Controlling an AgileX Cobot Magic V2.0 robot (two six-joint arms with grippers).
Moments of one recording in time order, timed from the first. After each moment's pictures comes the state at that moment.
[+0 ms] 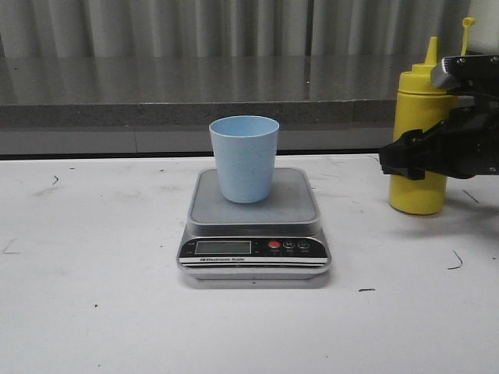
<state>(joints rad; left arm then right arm) -0.33 0.62 -0.76 -0.04 0.85 -0.06 -0.02 1.96 -0.80 -0.45 -0.84 0.27</state>
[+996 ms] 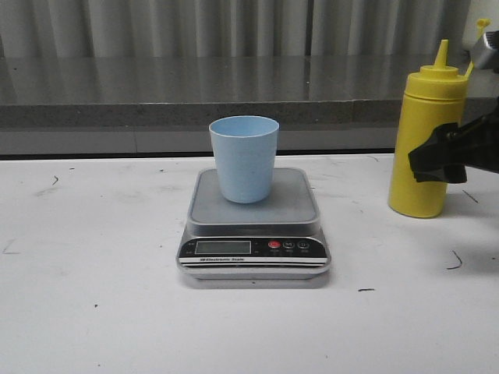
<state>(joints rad) -0.33 0.62 -0.76 -0.04 0.85 -0.06 -0.01 1.62 -0.57 -0.44 -0.59 0.32</state>
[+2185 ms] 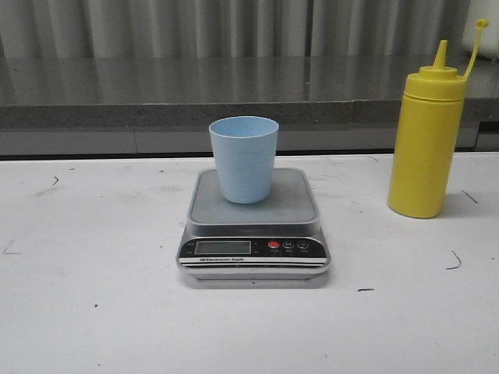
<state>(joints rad) -0.33 0.62 -0.76 -0.04 0.85 -0.06 0.38 0.48 -0.68 -0.10 0.87 0.21</state>
